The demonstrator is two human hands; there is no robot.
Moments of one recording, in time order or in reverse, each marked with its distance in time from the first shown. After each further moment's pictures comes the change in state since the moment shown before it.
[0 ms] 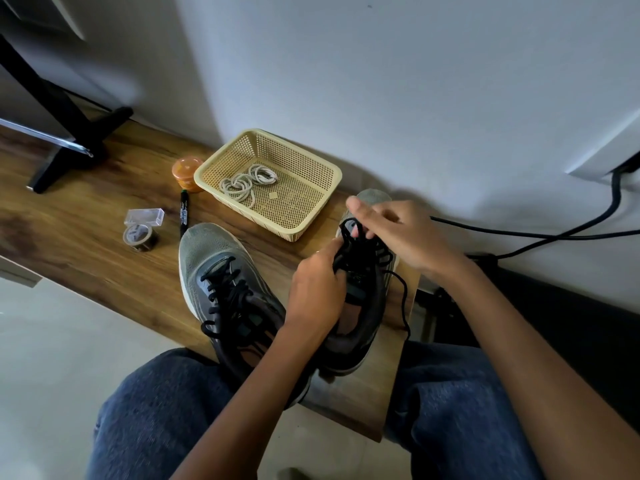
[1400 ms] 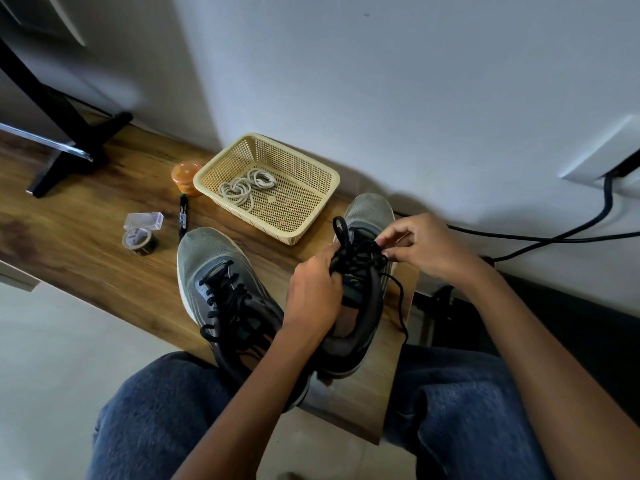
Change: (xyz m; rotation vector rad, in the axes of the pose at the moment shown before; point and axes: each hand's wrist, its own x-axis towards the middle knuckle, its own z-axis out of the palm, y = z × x) left_hand 0.005 -0.007 0.003 0.020 0.025 -0.004; right_hand 0.001 0.034 -0.020 -0.111 -0.089 0.092
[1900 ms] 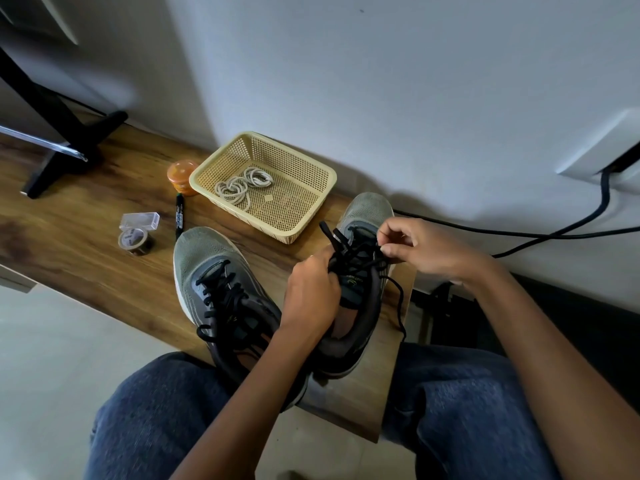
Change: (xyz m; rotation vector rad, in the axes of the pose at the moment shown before) left_hand -0.005 0.006 -0.002 0.026 0.010 0.013; right_hand 0.002 0.014 -0.004 0.011 -0.172 -0.030
